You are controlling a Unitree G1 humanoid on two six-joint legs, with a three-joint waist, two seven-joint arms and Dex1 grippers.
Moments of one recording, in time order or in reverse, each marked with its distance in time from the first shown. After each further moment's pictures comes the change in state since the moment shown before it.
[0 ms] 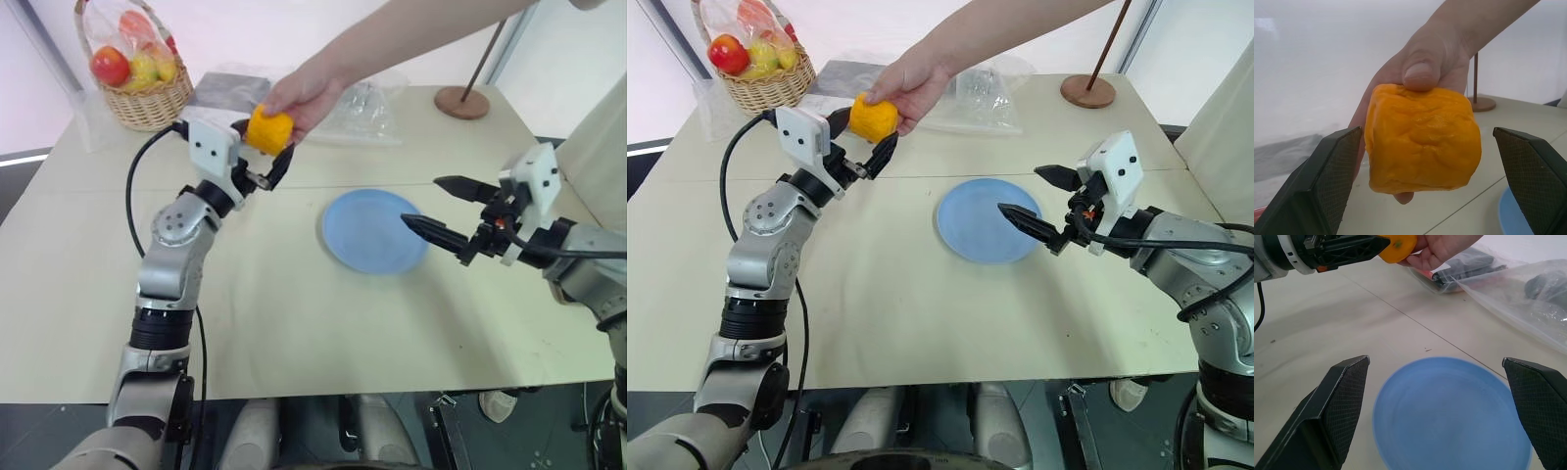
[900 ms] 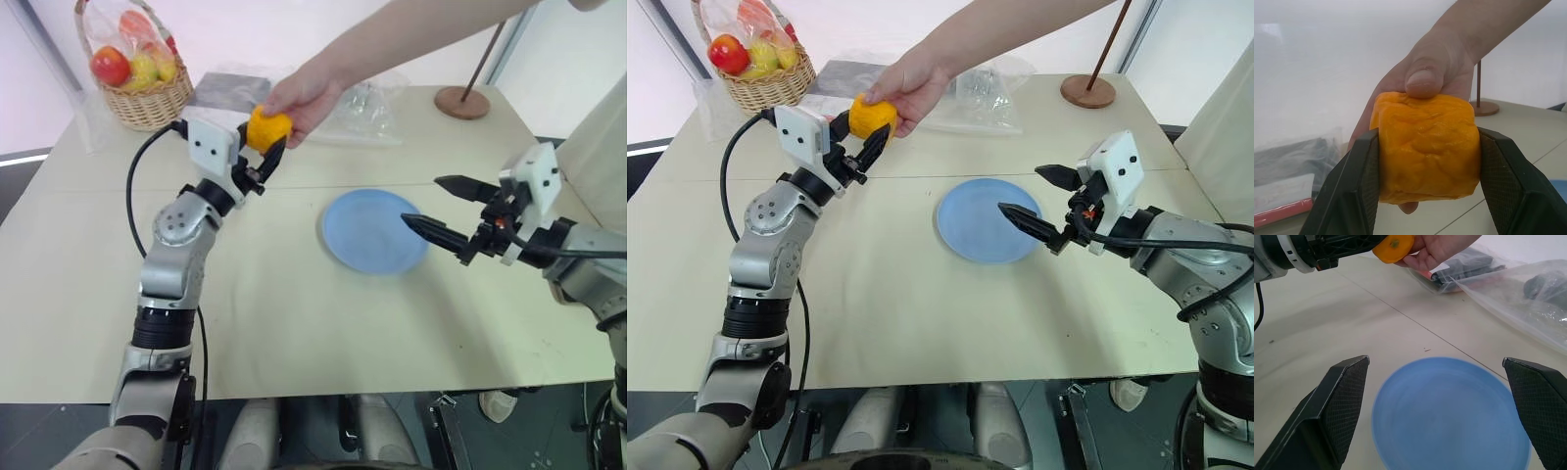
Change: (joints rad) left arm -0.005 -0.009 0.001 0.009 0.001 -0.019 0.008; right arm 0.000 0.000 0.000 0.000 -0.001 -0.001 -0.005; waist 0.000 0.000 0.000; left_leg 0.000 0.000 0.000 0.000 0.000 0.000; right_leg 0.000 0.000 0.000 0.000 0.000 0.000
